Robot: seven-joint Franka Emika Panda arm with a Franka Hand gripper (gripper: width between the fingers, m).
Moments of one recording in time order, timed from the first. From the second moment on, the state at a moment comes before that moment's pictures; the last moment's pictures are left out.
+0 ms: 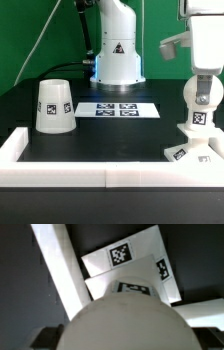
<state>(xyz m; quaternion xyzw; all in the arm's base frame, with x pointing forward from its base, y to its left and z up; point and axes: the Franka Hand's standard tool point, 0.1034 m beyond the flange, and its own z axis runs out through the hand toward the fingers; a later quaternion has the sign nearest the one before) 0.597 0.096 0.108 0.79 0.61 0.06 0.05</state>
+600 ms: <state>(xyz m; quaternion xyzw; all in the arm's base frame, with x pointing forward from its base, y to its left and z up) 0.597 0.092 0.108 0.92 0.37 0.10 0.02</state>
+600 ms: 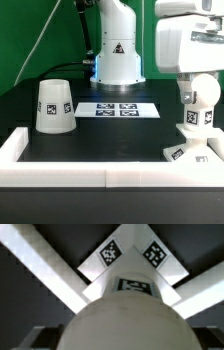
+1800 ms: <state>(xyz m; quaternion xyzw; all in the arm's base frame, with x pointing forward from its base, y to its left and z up) 0.594 0.097 0.106 0.99 -0.09 0.09 -0.04</state>
